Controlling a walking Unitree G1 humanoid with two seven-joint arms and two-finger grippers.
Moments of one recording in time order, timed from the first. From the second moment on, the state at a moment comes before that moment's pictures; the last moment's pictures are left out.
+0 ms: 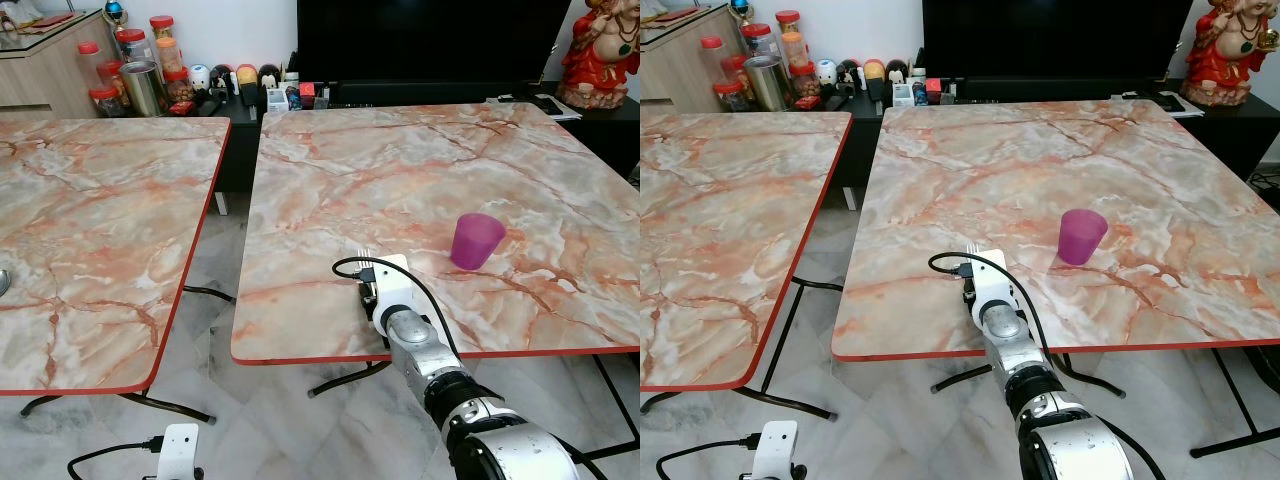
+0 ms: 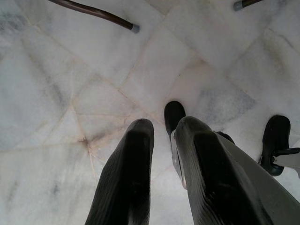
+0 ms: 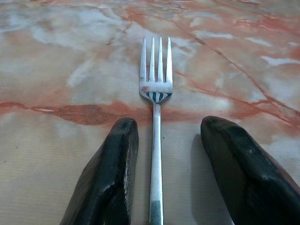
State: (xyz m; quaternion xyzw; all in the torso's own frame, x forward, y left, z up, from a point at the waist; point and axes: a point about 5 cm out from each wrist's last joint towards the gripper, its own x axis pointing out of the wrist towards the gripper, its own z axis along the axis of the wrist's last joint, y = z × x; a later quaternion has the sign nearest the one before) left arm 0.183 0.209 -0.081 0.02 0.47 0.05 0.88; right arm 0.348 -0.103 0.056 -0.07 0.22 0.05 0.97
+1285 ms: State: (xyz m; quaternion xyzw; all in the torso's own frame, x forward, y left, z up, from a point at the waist) left arm 0.180 0.205 -0.083 0.01 0.48 0.06 0.88; right arm 0.348 -0.101 0.055 -0.08 0.23 0.05 0.97
